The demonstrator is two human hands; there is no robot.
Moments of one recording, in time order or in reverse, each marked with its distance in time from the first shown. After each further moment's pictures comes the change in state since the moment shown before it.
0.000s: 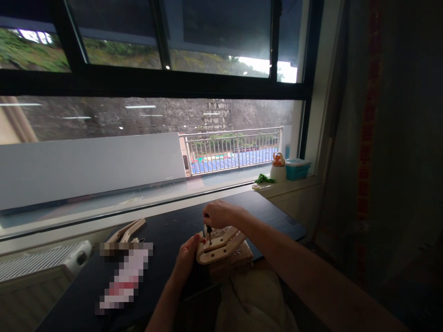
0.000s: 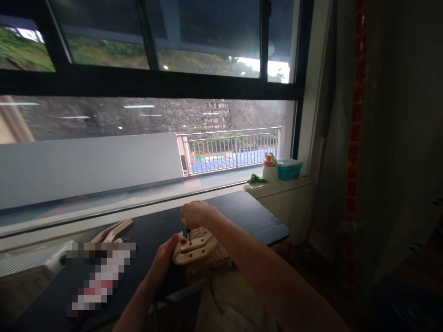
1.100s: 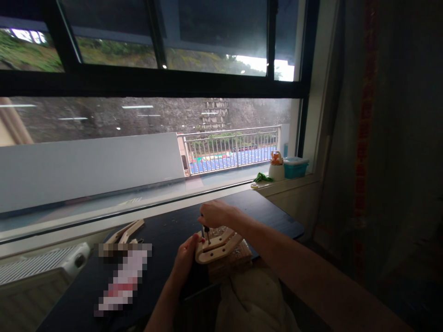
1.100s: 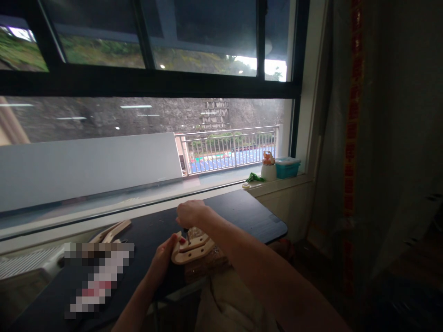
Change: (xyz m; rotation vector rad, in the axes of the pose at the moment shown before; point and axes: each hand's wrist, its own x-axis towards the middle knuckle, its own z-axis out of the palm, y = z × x) left_hand 0.002 -0.005 -0.002 0.023 -0.006 0.002; right_hand 0.005 -0.008 -0.005 -0.020 -0.011 0.047
